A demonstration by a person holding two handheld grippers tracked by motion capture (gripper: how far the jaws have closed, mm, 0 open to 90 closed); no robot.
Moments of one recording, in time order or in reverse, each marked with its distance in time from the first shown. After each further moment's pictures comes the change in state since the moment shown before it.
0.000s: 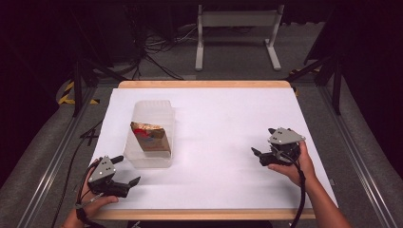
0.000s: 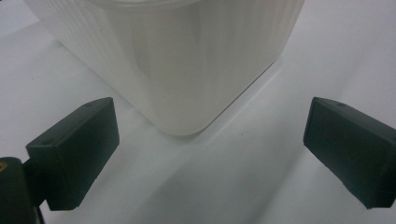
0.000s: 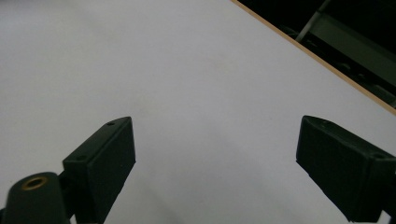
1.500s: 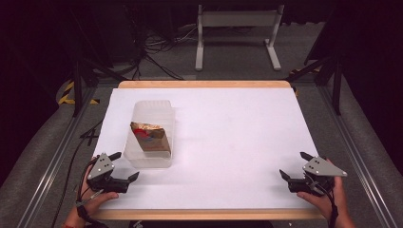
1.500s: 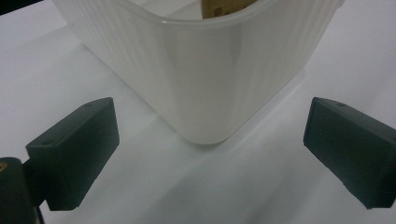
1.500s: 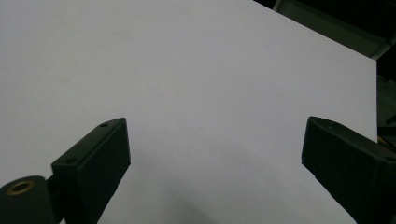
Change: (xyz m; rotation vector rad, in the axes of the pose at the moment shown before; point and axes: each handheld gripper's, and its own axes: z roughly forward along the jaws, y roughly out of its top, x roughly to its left) left arm 0.007 0.002 0.000 -0.023 0.057 -0.032; right arm 0.005 -0.084 -0.070 -0.024 -0.101 0.119
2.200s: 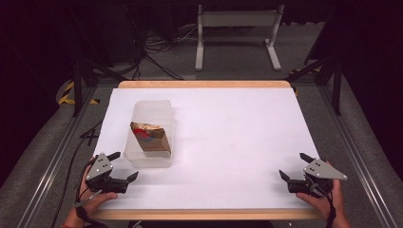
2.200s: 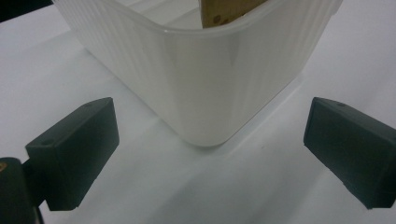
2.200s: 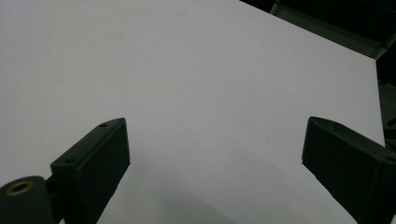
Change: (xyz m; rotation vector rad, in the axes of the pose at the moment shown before) left arm -0.001 0.001 -0.004 -0.020 0.000 0.005; right arm 0.000 -0.012 0.006 -0.044 -0.014 0.023
